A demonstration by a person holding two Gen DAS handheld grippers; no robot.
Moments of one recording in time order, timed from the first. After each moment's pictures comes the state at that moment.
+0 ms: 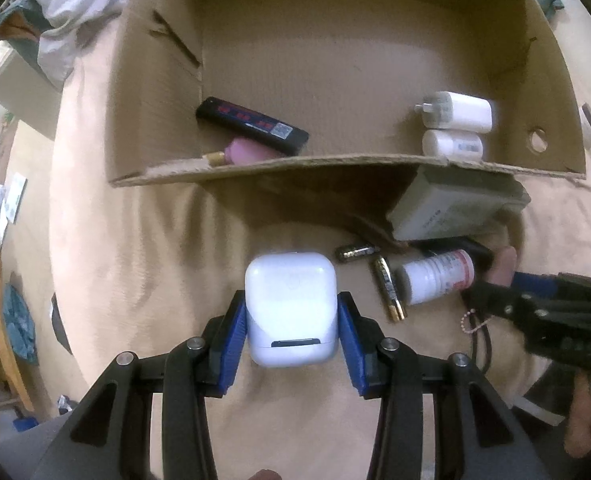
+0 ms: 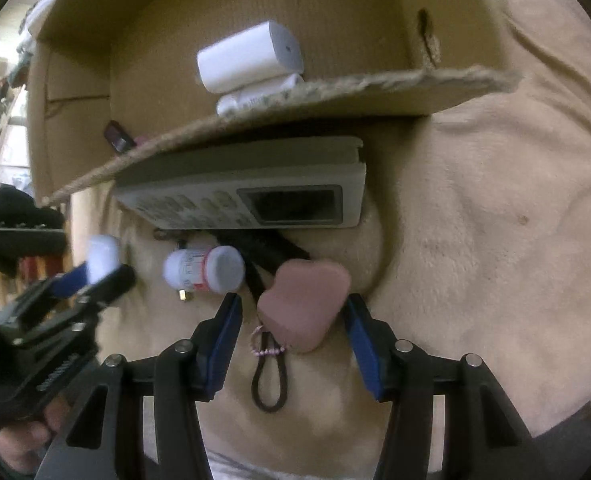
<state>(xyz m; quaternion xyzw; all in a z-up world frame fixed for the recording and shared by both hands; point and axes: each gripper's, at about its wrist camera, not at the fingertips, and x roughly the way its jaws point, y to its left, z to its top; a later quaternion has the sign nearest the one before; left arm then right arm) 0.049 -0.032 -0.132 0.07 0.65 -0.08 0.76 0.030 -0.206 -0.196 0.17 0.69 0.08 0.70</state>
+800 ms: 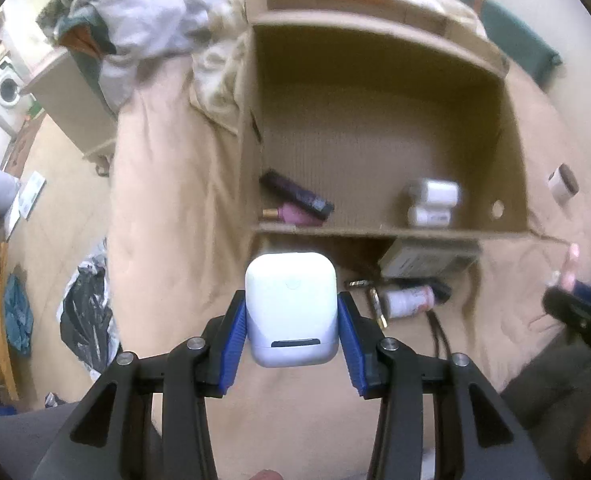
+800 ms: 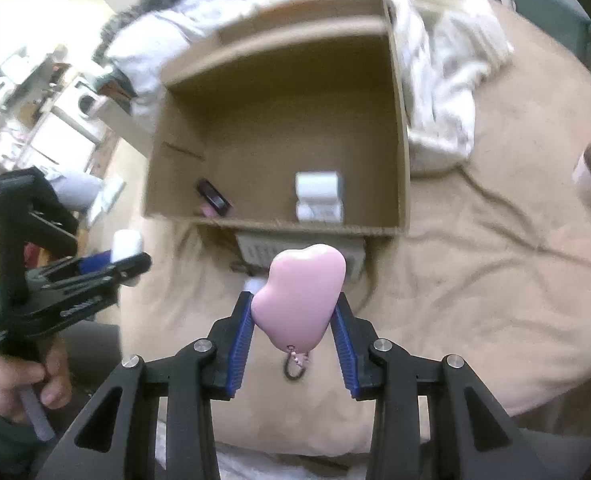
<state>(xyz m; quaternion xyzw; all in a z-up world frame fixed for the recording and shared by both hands) 0.023 0.009 -0.041 0.02 0.58 -0.06 0.82 -0.025 -0.210 -0.040 0.12 0.54 0.12 0.83</state>
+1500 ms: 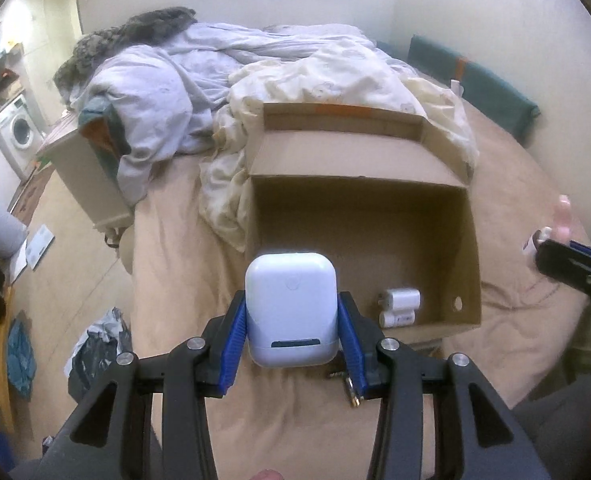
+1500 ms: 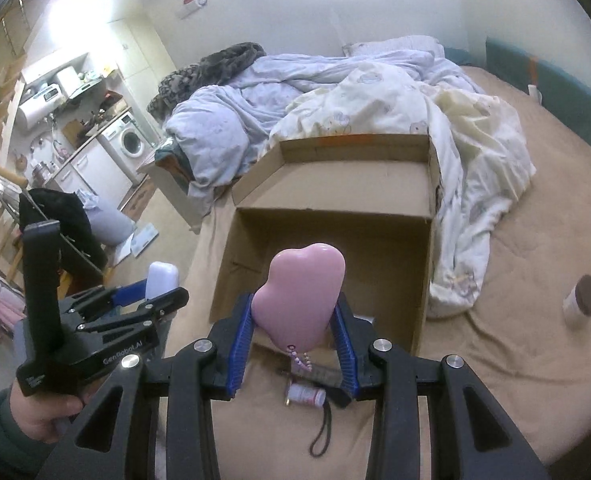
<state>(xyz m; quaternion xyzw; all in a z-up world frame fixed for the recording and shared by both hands) 0.051 -0.004 0.044 0.02 0.47 -0.07 0.88 0.029 -0.197 0.051 0.09 0.42 0.16 0.89</state>
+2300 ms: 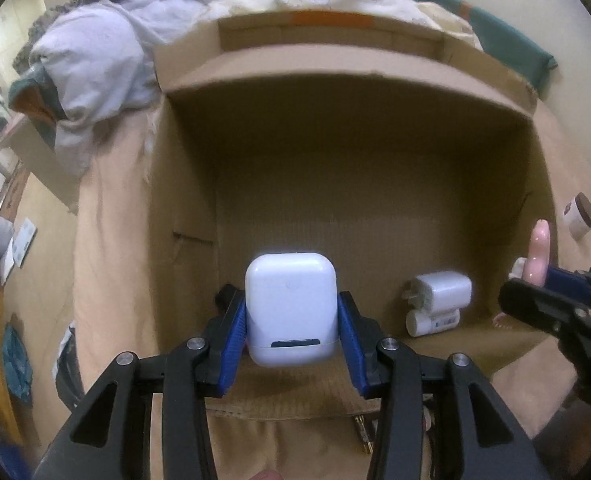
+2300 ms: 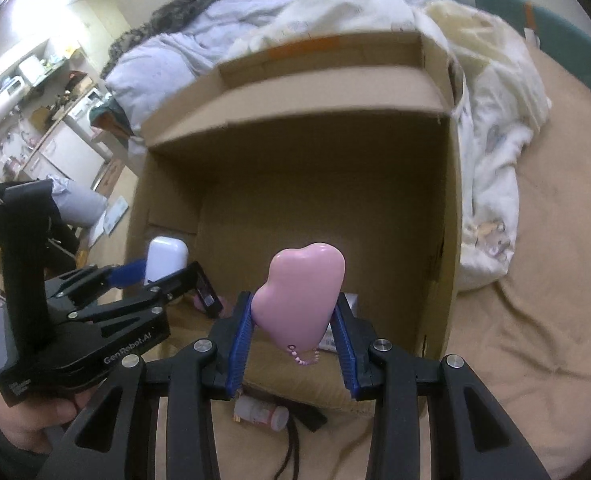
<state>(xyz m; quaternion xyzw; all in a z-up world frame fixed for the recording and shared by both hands) 0.121 -0.043 -0.081 0.05 0.54 -0.08 0.84 0.087 -0.197 -0.076 0.10 0.52 0.12 0.84</state>
